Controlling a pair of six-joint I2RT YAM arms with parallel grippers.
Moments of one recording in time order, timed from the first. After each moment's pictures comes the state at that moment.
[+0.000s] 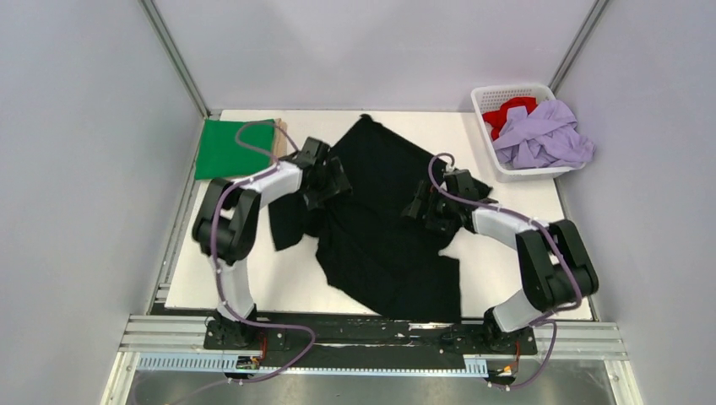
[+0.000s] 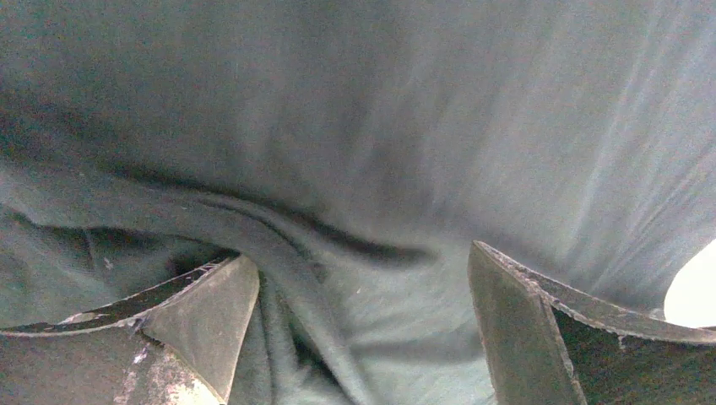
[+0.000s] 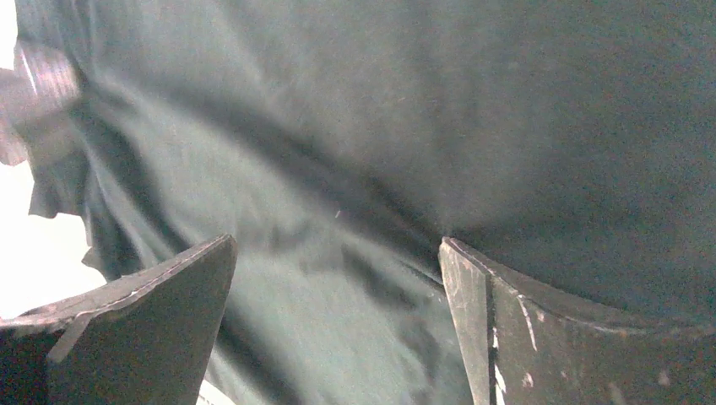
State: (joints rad) left arm -0.43 1.83 1.16 -0.43 0.08 -0.82; right arm 0.29 1.61 0.82 -0.07 -0.28 0.65
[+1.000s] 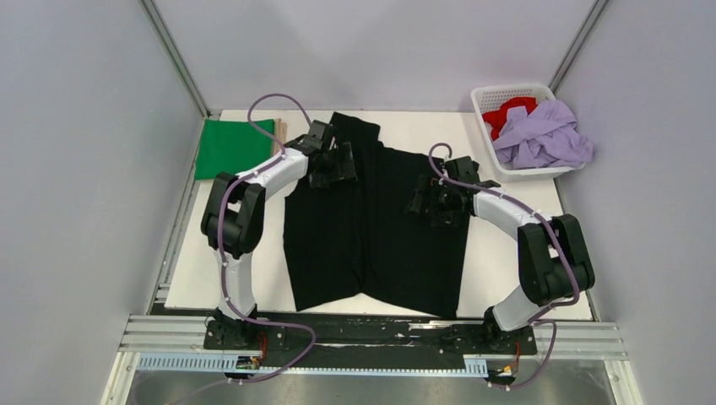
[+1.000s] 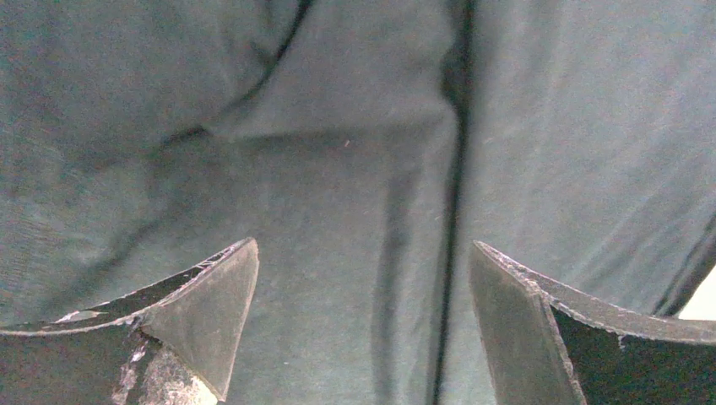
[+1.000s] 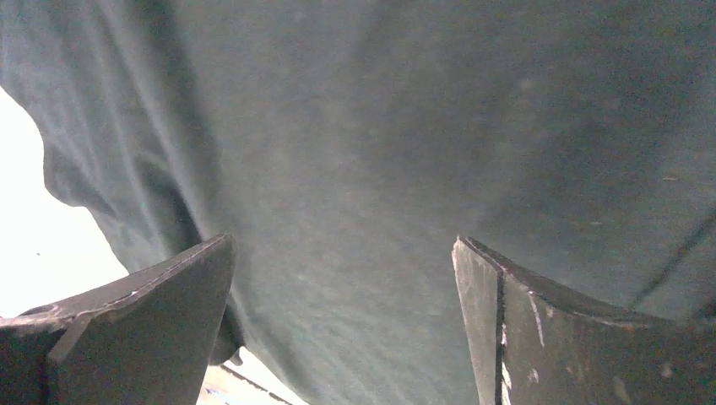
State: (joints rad) left arm -0.41 1.99 1.54 -0.47 0.07 -0.57; right arm 0.31 1.58 0.94 -0.36 -0.33 0.56
